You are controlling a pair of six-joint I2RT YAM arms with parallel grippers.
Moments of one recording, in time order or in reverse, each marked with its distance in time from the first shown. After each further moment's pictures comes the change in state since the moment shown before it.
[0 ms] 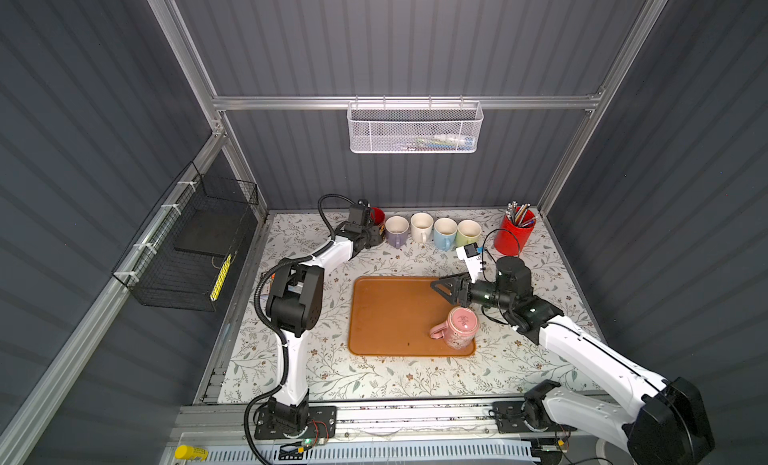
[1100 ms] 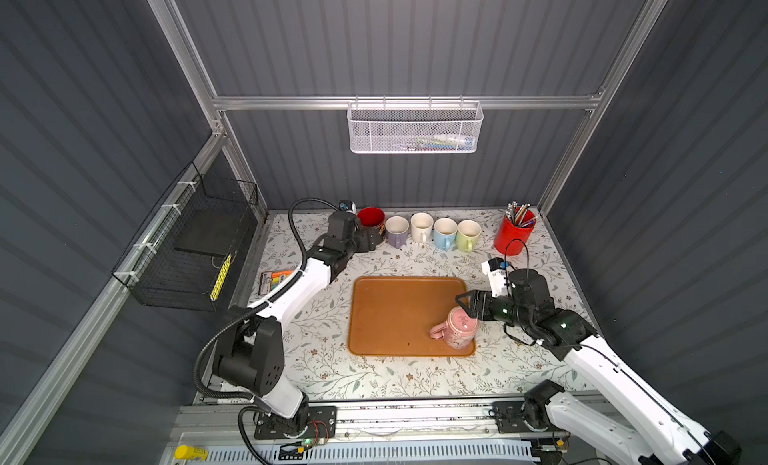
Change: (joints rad) left arm -0.084 -0.544 -0.411 0.009 -0.069 -0.081; right arm -0.001 -0.251 0.052 -0.604 0.355 0.080
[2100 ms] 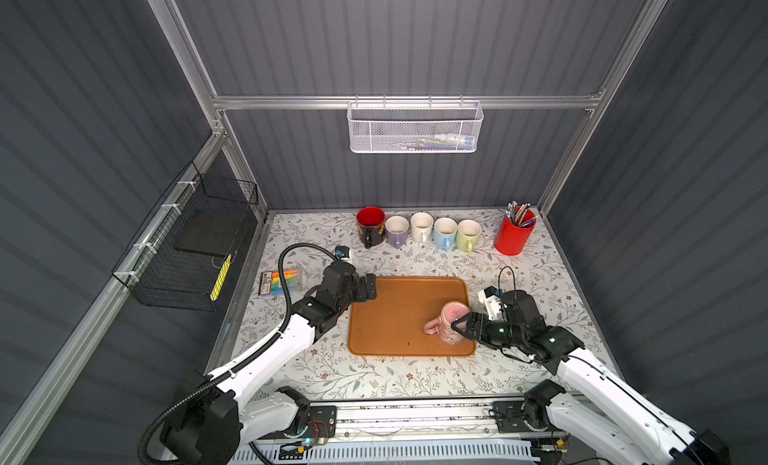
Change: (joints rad) left arm -0.118 -0.402 -0.457 -0.016 -0.053 -0.116; right arm 0.000 -0.009 -0.240 0.088 -0.185 0.236
